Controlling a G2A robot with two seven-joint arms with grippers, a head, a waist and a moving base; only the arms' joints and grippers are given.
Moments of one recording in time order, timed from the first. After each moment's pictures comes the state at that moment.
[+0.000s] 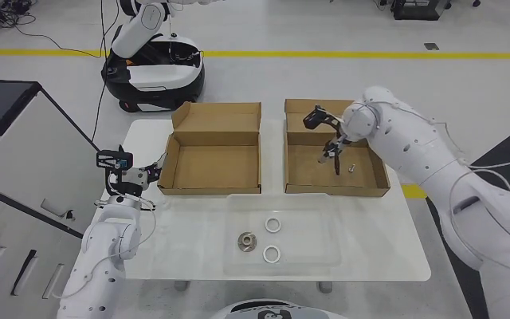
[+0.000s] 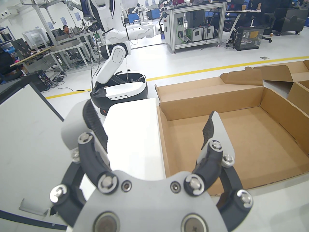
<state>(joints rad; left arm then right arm) 1.73 -1.15 -1.60 -1.80 1.33 0.00 0.00 -0.44 -1.04 0.48 -1.09 -0.54 -0.27 1.33</state>
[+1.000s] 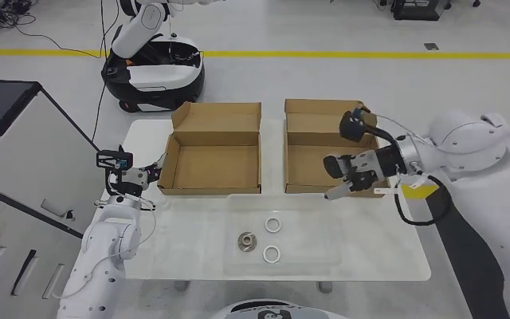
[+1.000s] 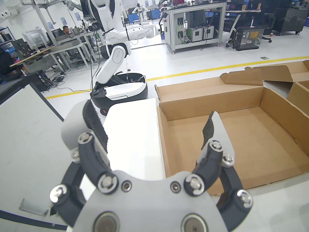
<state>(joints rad) 1.73 -1.15 -1.60 -1.80 1.33 0.00 0.00 -1.03 -0.72 1.24 -1.86 0.33 -0.36 1.46</state>
